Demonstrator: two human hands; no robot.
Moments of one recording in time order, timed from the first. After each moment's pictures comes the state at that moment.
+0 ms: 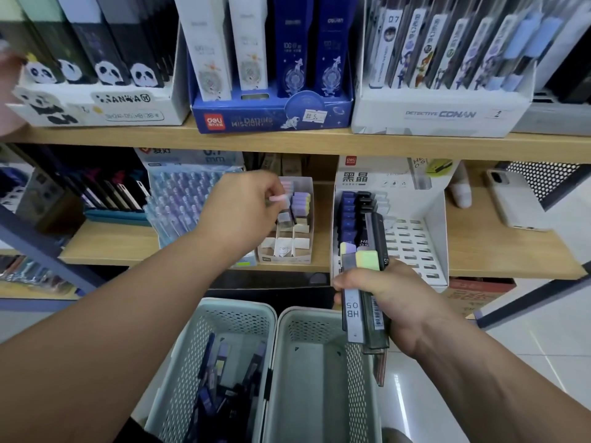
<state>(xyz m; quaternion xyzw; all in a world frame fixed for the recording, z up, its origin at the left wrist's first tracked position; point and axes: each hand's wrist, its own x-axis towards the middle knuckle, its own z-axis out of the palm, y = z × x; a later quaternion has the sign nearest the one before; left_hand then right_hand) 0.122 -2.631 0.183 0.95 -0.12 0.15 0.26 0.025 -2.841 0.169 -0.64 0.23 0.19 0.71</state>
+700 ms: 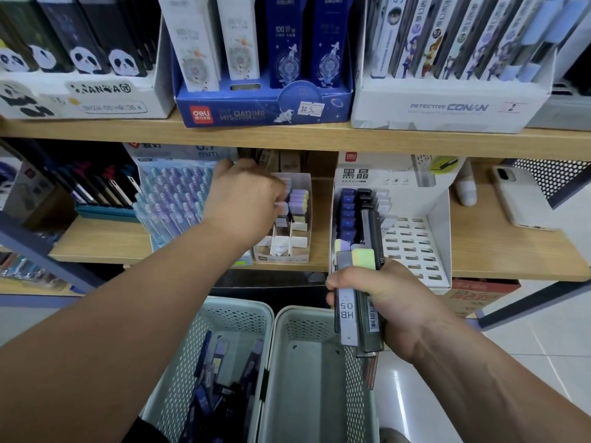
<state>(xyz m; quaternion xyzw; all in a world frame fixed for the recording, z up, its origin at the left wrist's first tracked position) 0.147 -2.641 0.170 0.97 -0.14 0.17 -0.02 0.031 -2.841 0.166 -0.61 0.22 0.22 0.73</state>
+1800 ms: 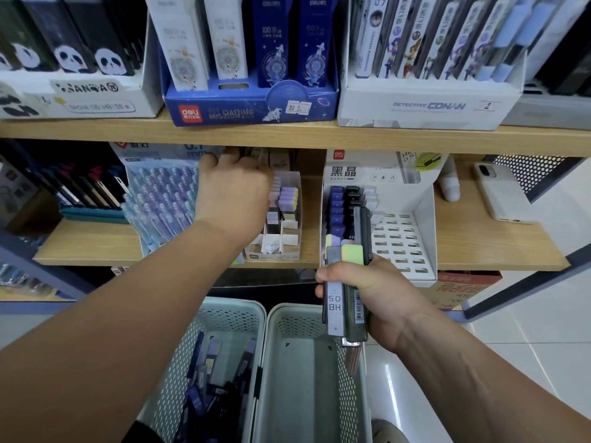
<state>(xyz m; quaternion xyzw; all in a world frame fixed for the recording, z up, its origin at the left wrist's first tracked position) 0.139 -2.652 0.182 0.97 -0.10 0.19 -0.11 0.032 -2.839 0.154 -0.59 0.21 0.20 0.75</state>
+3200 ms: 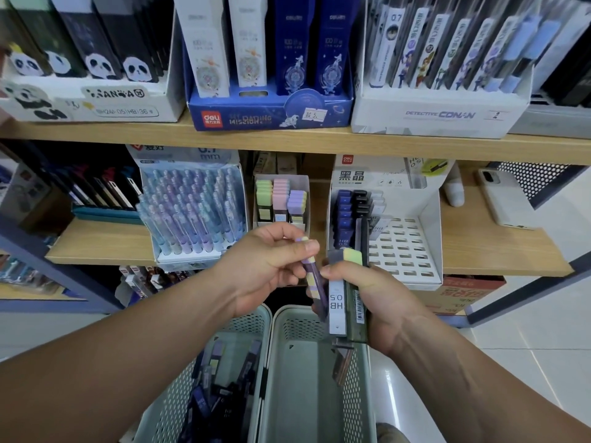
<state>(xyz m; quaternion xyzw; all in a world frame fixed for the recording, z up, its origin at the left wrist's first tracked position) 0.077 -2.651 0.153 0.58 0.03 -0.26 0.77 0.030 -2.829 0.149 -0.53 0.22 0.25 0.78</state>
